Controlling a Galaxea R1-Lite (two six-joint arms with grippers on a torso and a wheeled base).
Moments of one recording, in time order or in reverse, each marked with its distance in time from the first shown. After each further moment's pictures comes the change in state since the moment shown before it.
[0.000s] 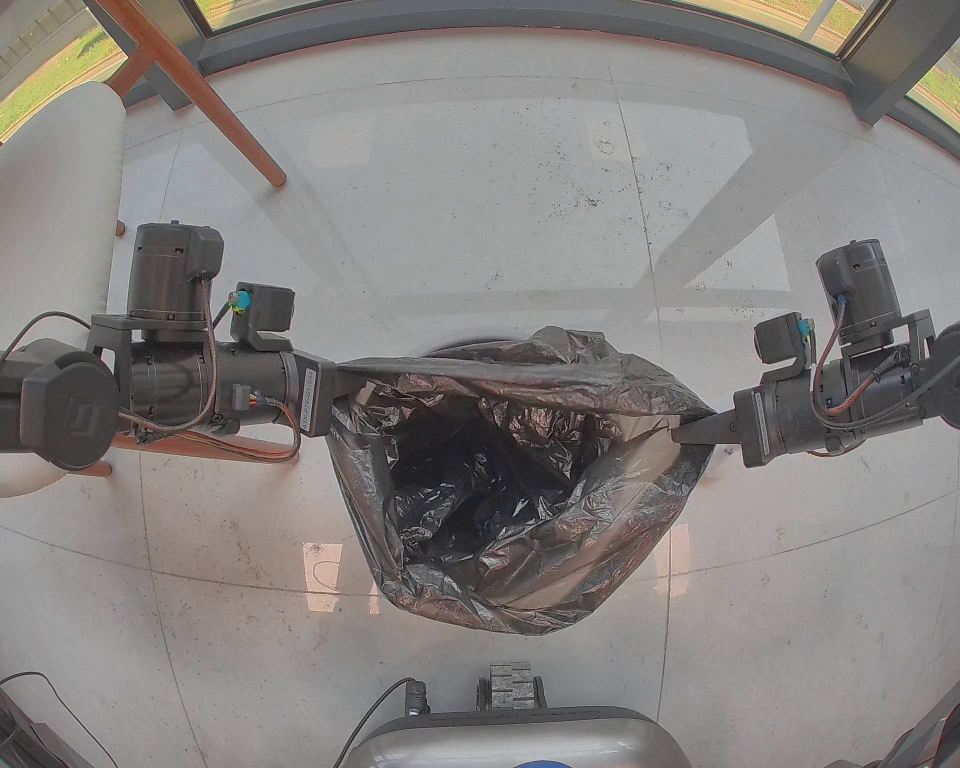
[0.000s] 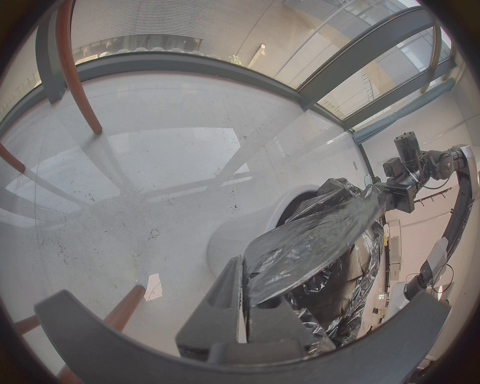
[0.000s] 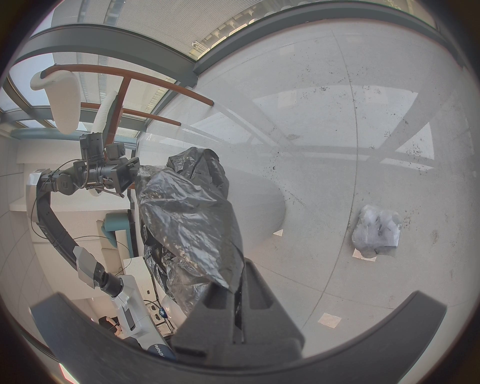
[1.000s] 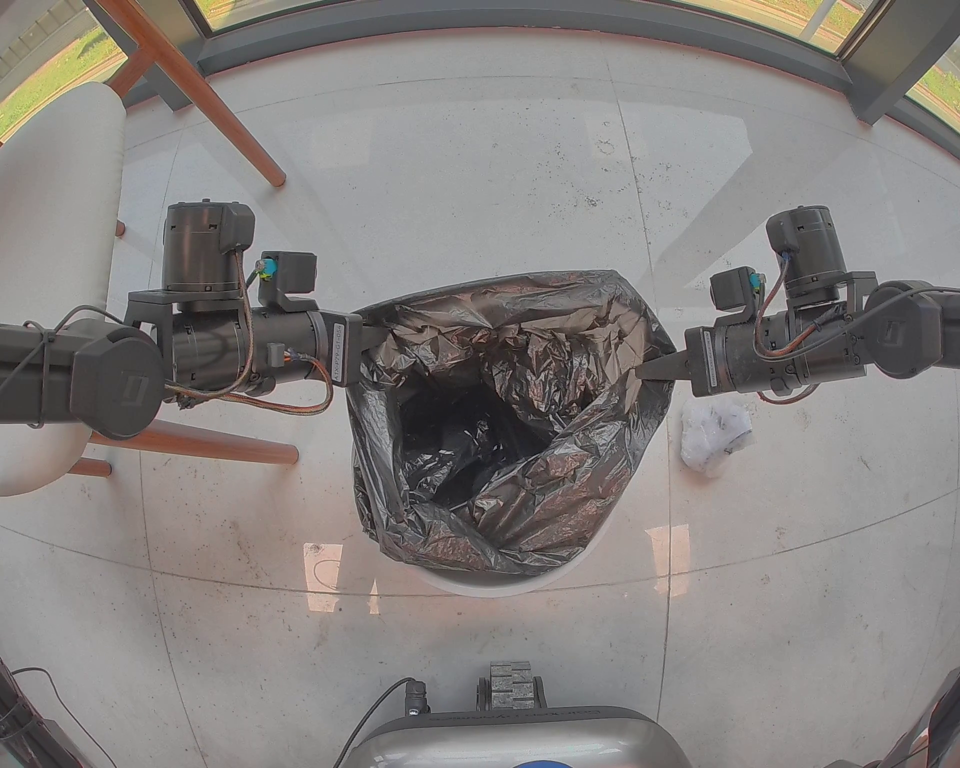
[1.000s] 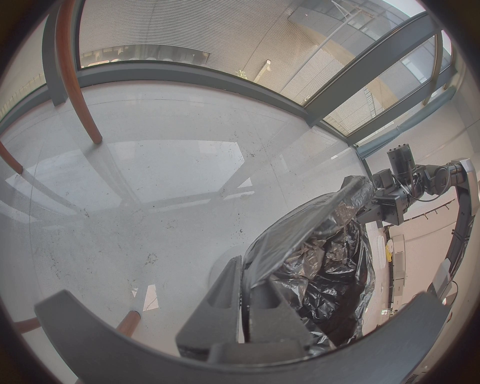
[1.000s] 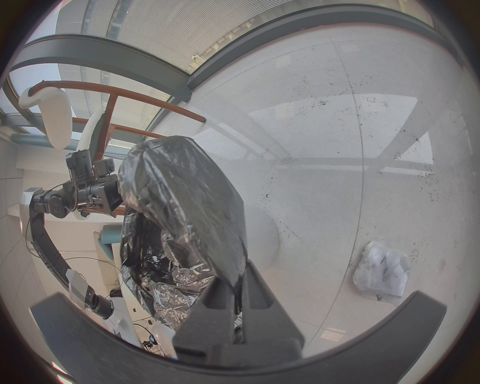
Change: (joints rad) left arm 0.015 0.119 -0.131 -0.091 0.008 -0.059; right arm -0.031 0.202 -0.252 -0.040 0.019 0.028
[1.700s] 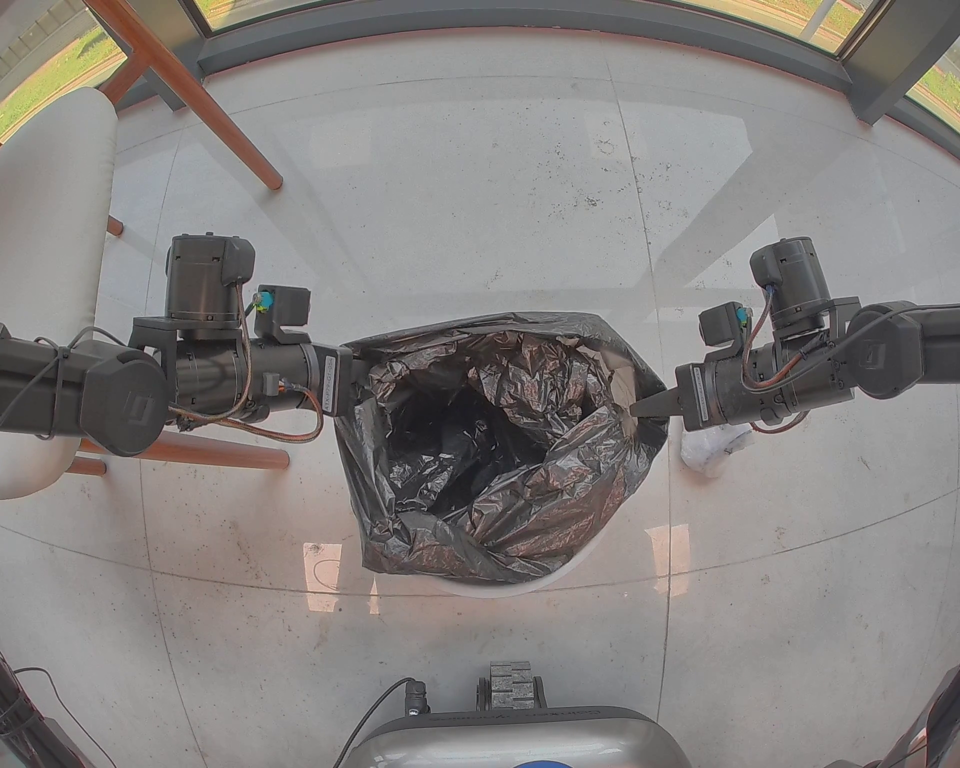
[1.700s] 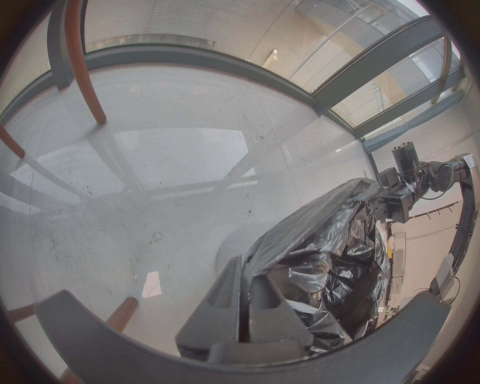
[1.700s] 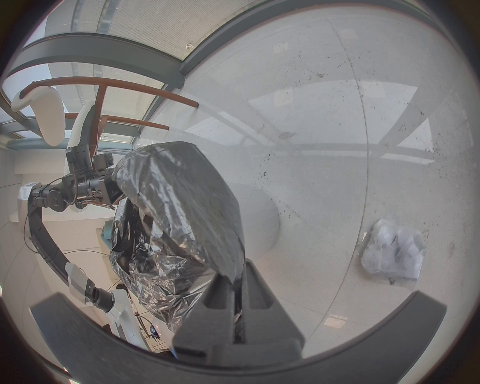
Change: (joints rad) left arm 0.031 0.019 0.063 0.000 -0.005 0.007; right arm -0.003 0.037 0.051 0.005 0.016 -0.006
